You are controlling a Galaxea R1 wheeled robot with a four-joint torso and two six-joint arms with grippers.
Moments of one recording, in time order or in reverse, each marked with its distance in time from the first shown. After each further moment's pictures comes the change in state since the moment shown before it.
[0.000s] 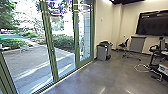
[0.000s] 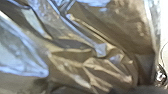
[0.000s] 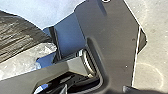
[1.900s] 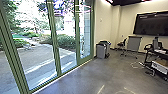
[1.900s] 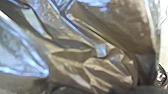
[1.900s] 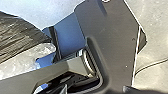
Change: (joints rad) left arm 0.002 -0.003 -0.002 0.000 0.000 0.000; right arm -0.002 -0.002 0.002 0.000 0.000 0.000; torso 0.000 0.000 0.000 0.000
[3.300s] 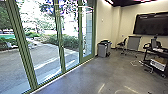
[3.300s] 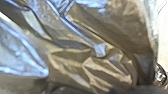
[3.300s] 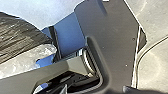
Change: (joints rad) left arm 0.000 0.003 -0.001 0.000 0.004 0.000; right arm 0.000 0.000 0.000 0.000 0.000 0.000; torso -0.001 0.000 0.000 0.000
